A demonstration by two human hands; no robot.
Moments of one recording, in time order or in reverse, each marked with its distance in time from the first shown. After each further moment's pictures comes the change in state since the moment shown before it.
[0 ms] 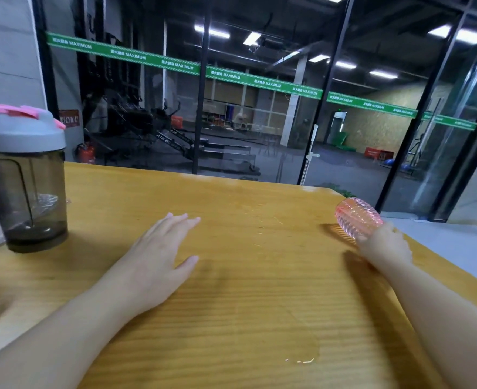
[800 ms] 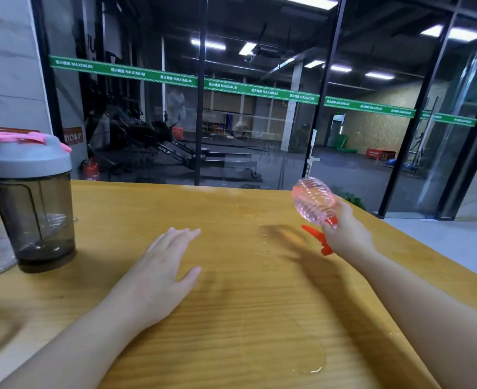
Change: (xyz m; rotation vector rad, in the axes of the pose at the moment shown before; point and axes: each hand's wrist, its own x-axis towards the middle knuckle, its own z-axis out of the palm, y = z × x) left_hand 0.000 -0.004 -0.001 -0.058 0.020 0.005; right_hand -0.048 -0.064 -0.007 0.301 -0.088 -0.339
